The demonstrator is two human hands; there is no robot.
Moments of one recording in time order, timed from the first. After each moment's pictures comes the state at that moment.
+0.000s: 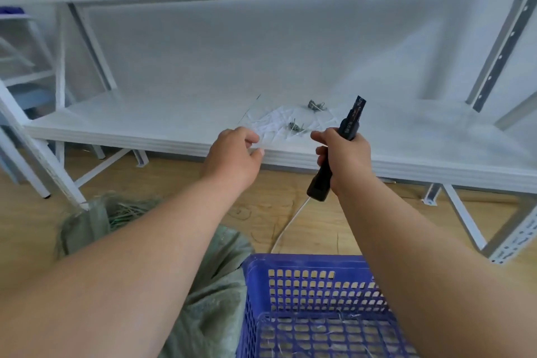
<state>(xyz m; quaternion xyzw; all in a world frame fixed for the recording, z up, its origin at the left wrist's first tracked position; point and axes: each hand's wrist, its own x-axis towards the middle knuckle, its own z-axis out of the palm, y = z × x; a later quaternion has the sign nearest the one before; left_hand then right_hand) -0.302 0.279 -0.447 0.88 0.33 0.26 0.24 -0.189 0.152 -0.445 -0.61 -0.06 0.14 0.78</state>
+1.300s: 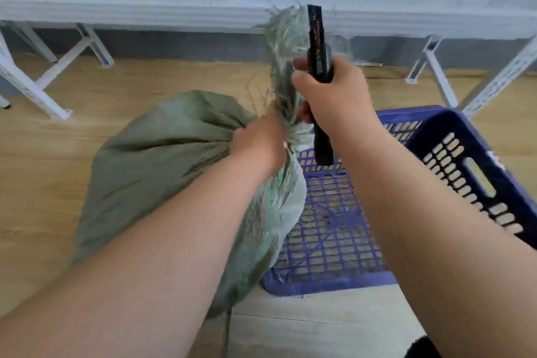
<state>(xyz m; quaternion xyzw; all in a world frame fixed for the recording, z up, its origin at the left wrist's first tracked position) -0.407 0.202 -0.572 0.95 0.28 0.00 0.15 -0.346 0.108 -0.511 -0.77 -0.17 0.10 0.61</state>
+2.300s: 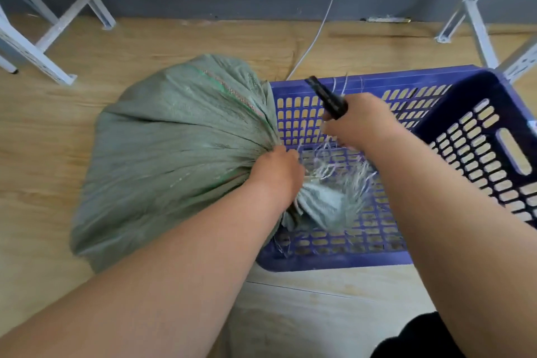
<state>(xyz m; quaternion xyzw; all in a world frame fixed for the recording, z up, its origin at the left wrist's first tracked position) -0.428 0.143 -0.639 0.96 0.12 -0.23 -0.06 -0.307 0.059 -0.604 -0.92 -0.17 0.22 0.26</state>
